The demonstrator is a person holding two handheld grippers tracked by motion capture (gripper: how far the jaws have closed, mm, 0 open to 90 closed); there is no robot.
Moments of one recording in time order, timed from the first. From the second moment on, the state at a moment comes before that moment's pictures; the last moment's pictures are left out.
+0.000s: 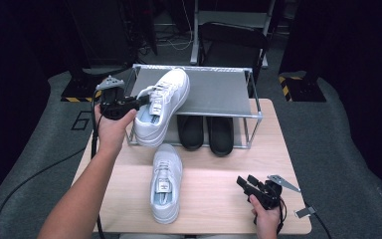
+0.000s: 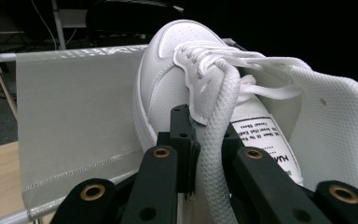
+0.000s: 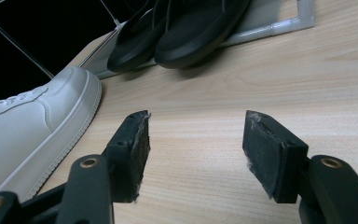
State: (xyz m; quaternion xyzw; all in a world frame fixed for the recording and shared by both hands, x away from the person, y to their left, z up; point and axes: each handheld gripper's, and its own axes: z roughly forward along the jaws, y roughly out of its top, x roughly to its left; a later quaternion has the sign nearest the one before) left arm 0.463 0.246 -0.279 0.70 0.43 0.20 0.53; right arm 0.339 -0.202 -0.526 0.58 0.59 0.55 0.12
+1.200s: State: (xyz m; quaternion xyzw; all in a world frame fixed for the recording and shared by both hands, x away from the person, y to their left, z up) left arm 0.538 0.207 -0.277 0.70 0.46 0.21 0.50; right arm 0.337 -0.207 -0.526 0.58 0.60 0.53 0.15
